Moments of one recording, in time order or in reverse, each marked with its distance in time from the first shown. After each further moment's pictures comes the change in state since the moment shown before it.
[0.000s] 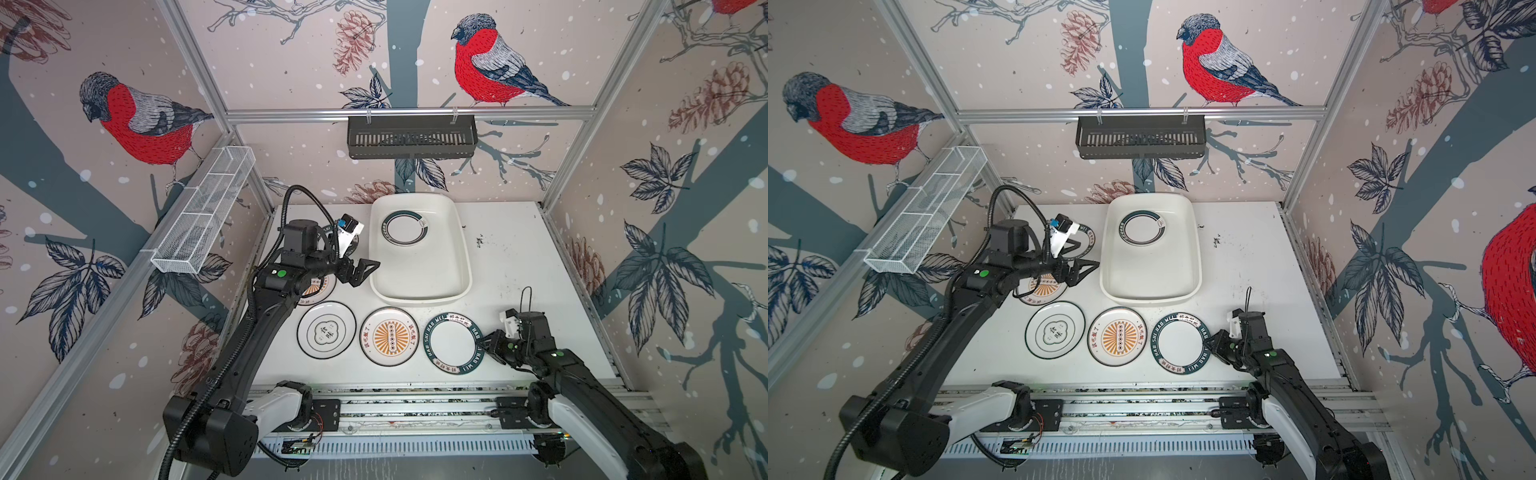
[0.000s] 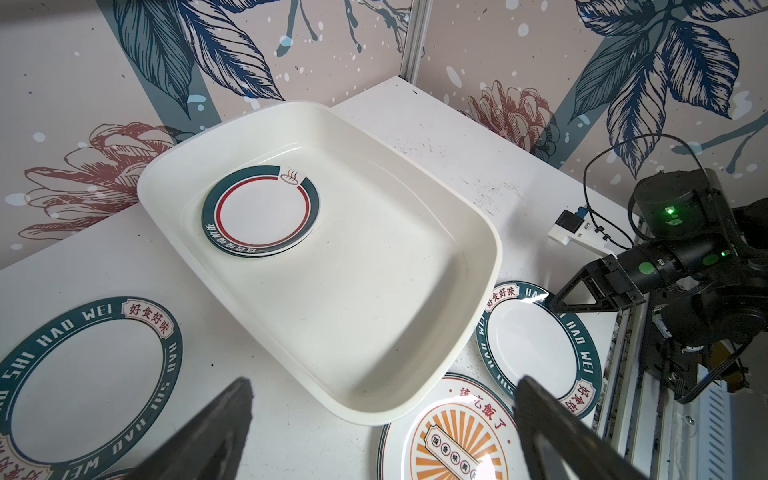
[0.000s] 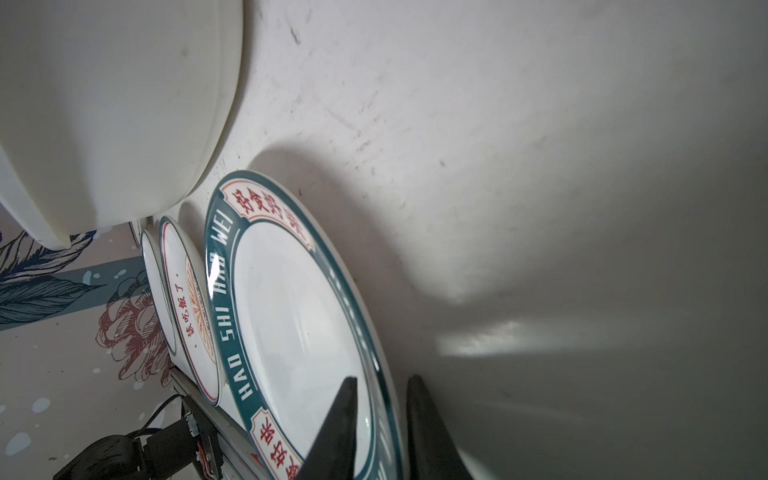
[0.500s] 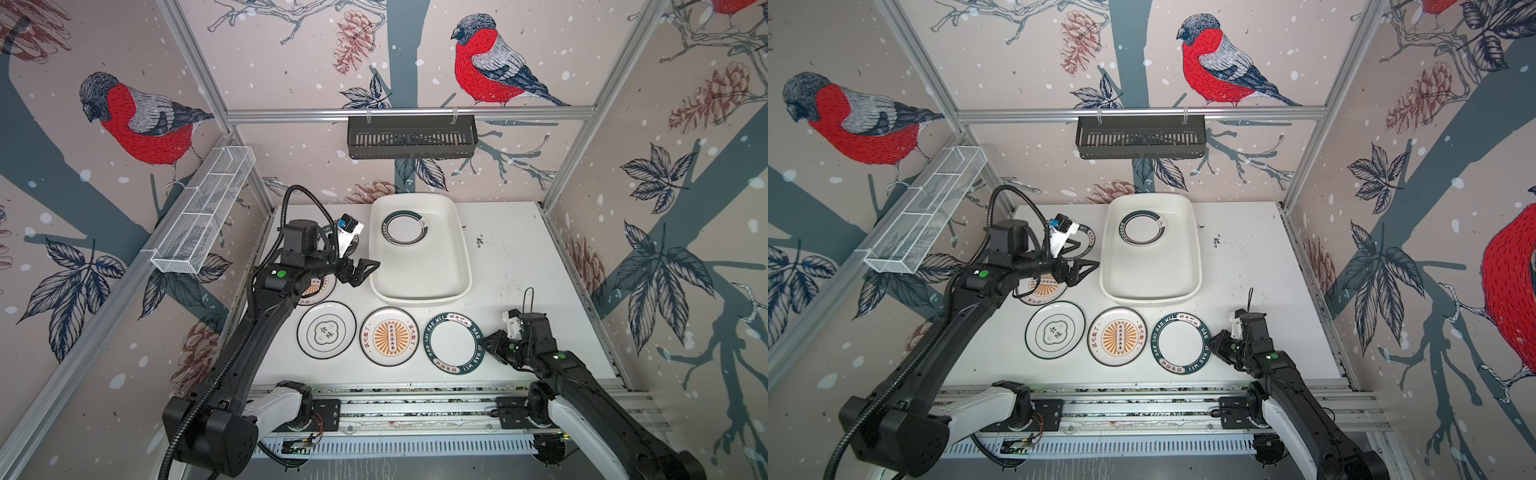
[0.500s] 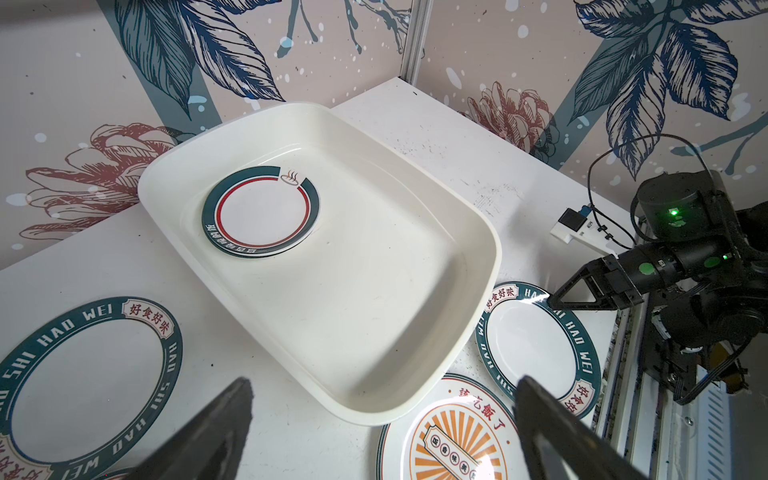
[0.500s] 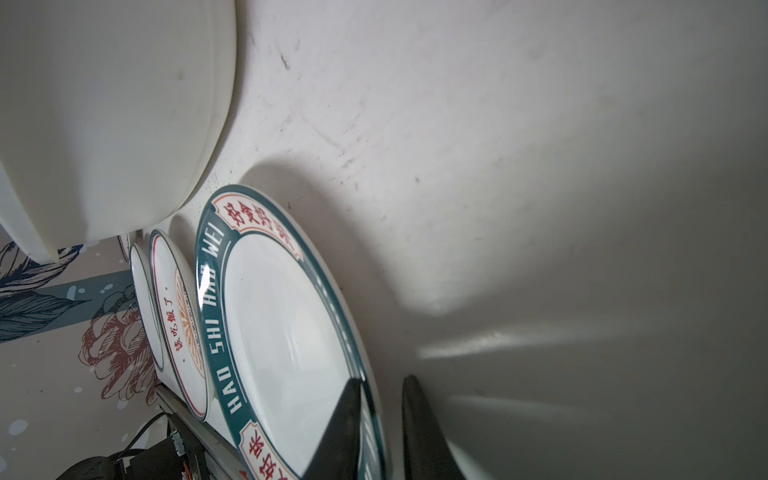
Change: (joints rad) left arm 0.000 -0.003 0.000 0.000 0.000 -0.003; right arm -0.008 -0.043 -0.009 -0.016 0.032 -0.001
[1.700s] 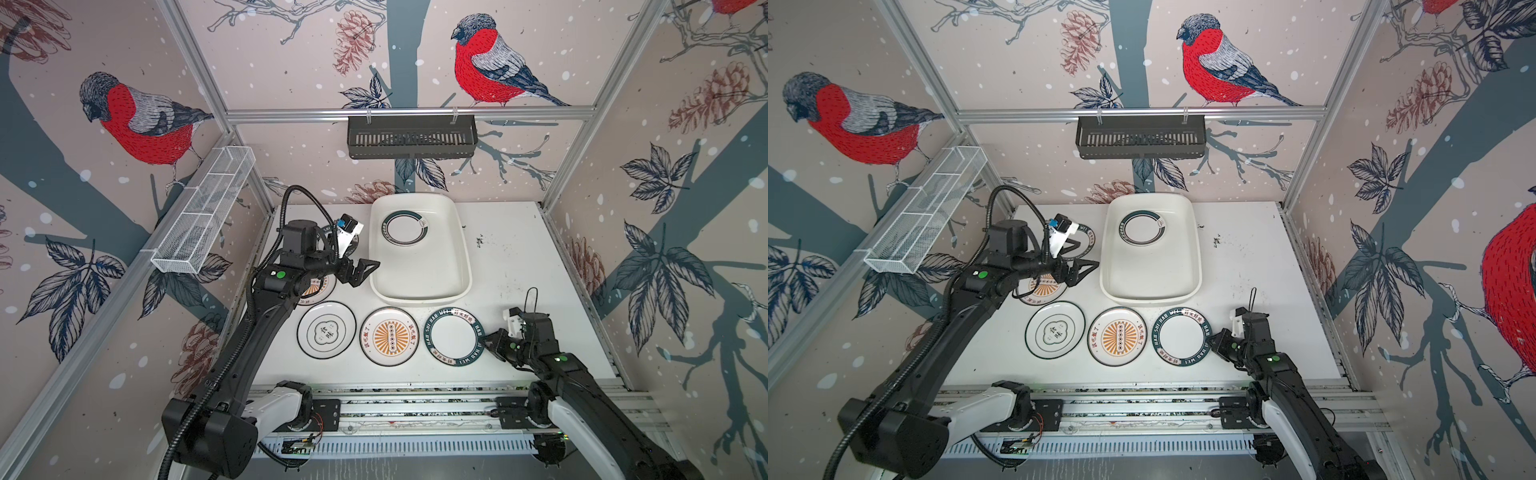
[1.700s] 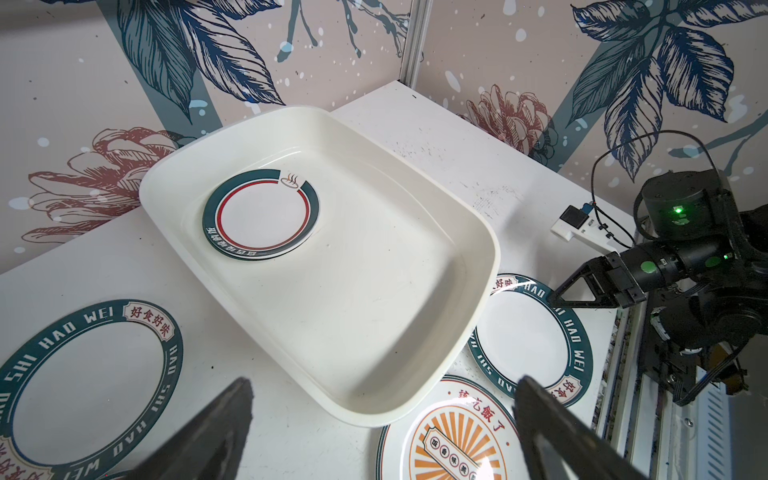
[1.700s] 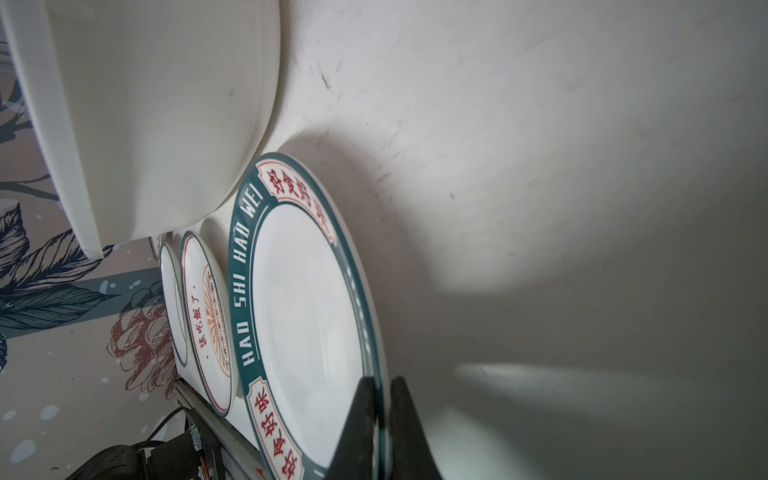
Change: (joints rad) left arm 0.000 -0.007 -0.003 0.005 0.002 -0.003; right arm -0.024 -0.049 -0.003 0.002 -0.027 0.000
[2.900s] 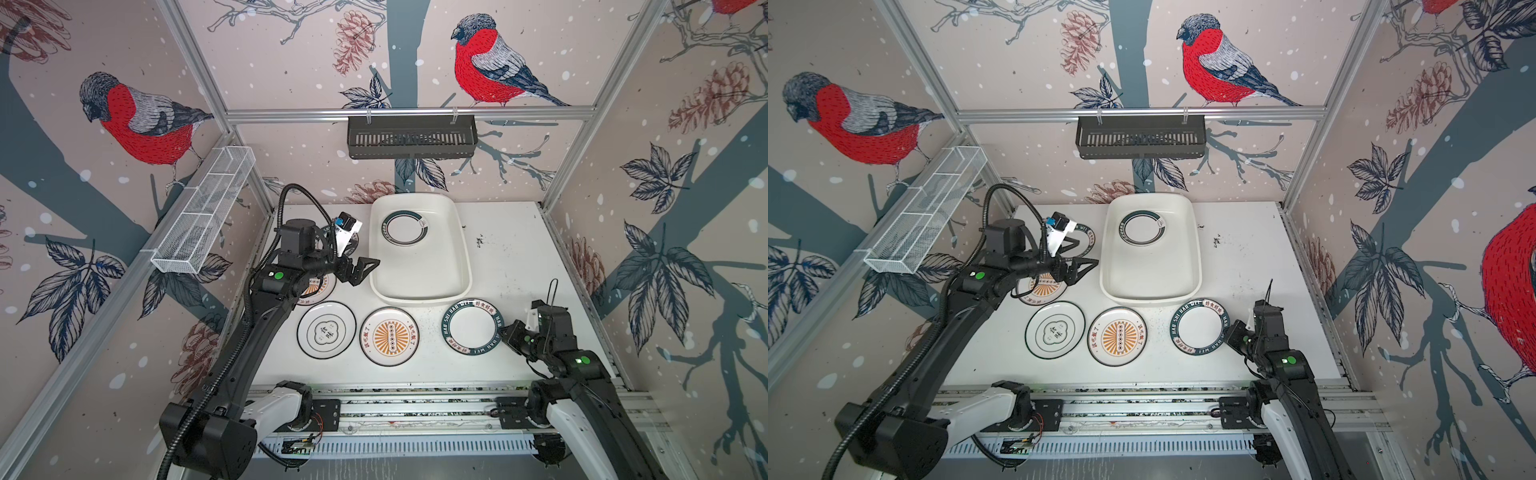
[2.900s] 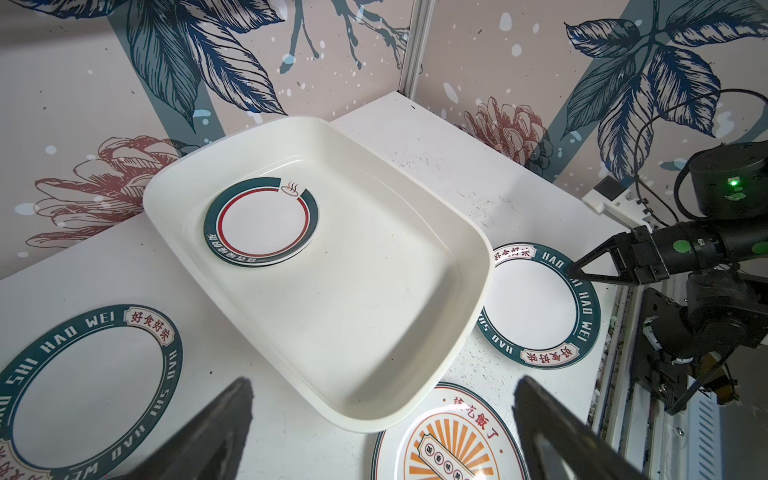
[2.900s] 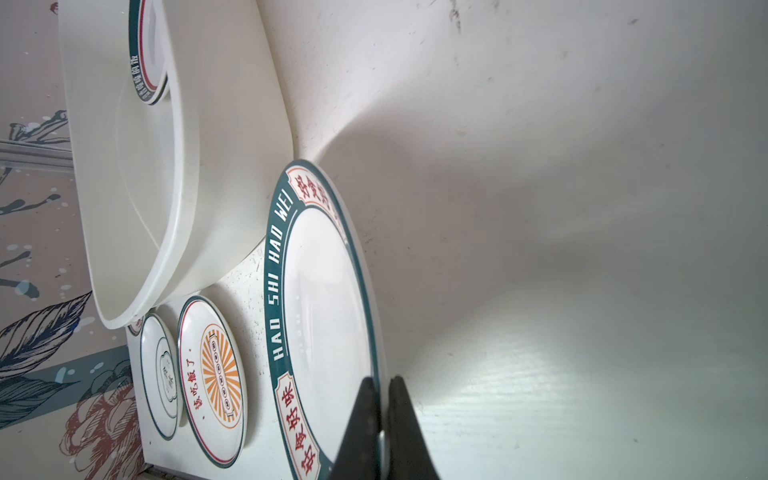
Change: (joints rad) left arm -0.001 -0.012 0.013 0.001 0.006 -0.027; right arm -0.057 -0.146 0.233 -0.367 0.197 -0.006
